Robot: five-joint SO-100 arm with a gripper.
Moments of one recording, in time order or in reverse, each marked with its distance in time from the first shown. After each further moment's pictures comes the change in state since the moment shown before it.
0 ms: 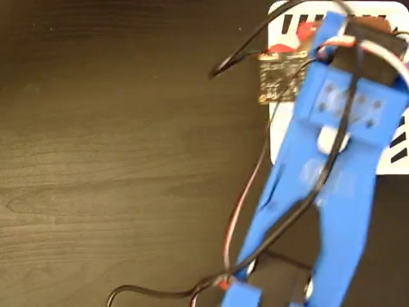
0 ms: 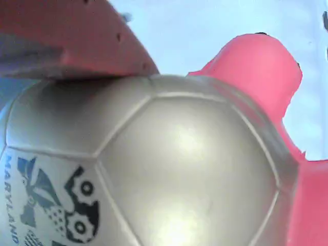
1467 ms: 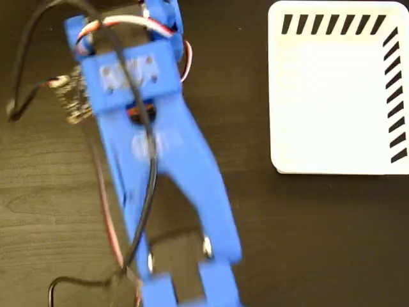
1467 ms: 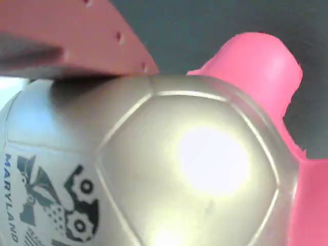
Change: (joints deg) arm -37.5 -0.6 2.6 -2.2 5.9
